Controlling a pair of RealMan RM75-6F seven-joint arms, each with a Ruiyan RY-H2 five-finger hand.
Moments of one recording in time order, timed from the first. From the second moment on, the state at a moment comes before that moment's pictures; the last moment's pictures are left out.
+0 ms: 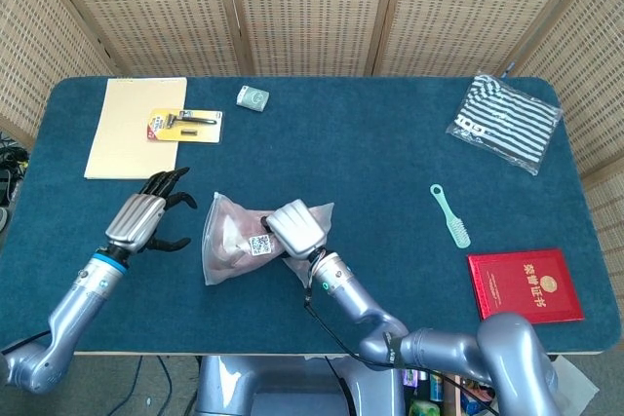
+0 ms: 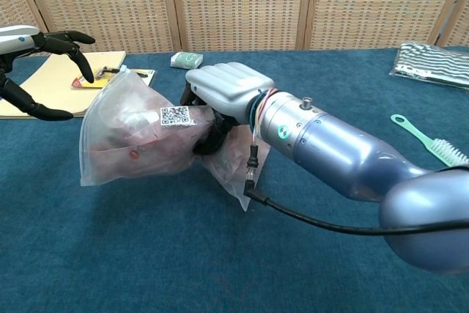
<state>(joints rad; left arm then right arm) -0.52 -1.26 -0.19 -1.64 1.34 0.97 -0.03 1.00 -1.96 0.27 -1.17 -1.19 1.00 -0.40</state>
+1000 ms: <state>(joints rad) -0.62 -1.45 -0.18 -1.57 1.29 0.97 0.04 0.99 -1.99 0.33 -1.17 -1.15 1.01 -0.42</state>
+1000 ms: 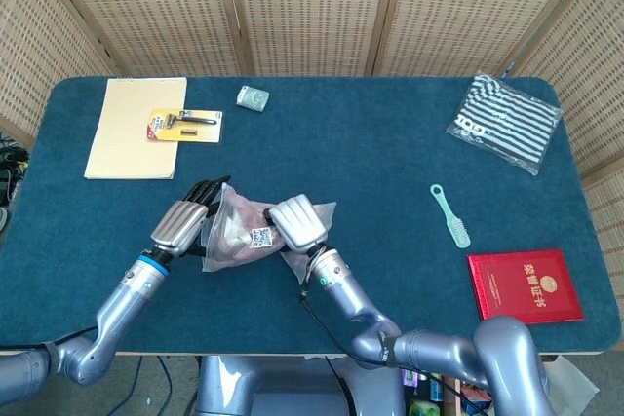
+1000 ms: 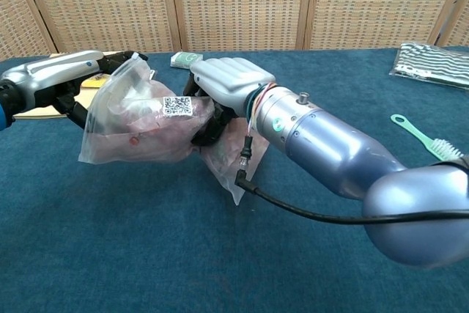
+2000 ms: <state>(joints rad) -0.67 -1.52 -0.19 -1.52 1.23 0.98 0.14 0.98 -1.99 0.33 -1.18 -1.14 1.01 -0.45</state>
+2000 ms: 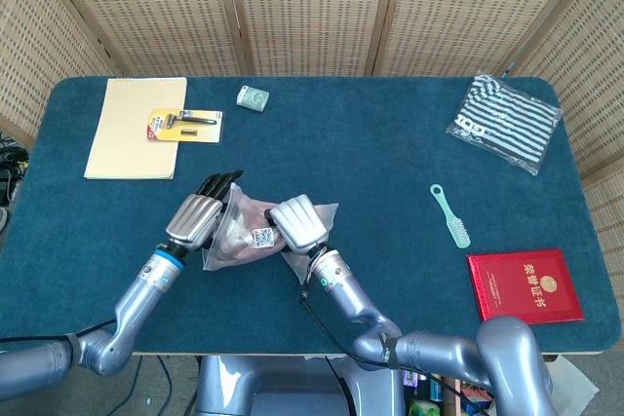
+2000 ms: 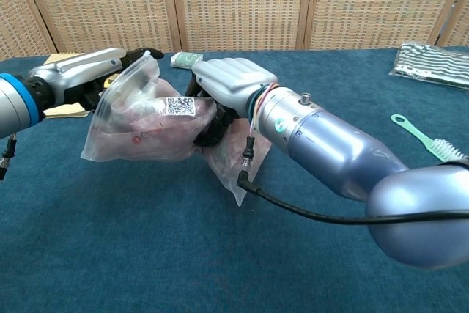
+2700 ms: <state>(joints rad) -0.78 -1.62 -0.23 -1.33 1.17 0.89 0.15 0.89 -1.79 0.25 -1.33 -1.14 1.06 -0.59</state>
